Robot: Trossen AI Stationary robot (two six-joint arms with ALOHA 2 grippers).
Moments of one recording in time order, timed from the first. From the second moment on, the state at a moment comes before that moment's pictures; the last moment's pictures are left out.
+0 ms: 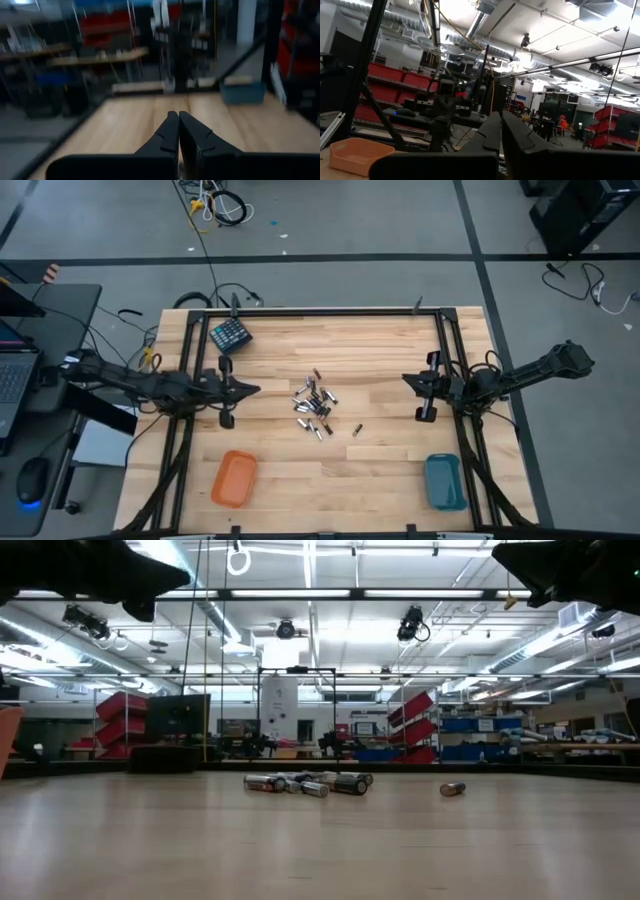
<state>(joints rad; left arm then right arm) -0.26 0.51 0.27 0.22 -0.38 0.07 0.23 0.57 0.01 0.99 0.36 -0.42</state>
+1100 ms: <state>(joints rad) -0.10 1.42 0.65 0.13 0.11 0.40 0.24 0.57 0.01 1.22 0.36 -0.42</state>
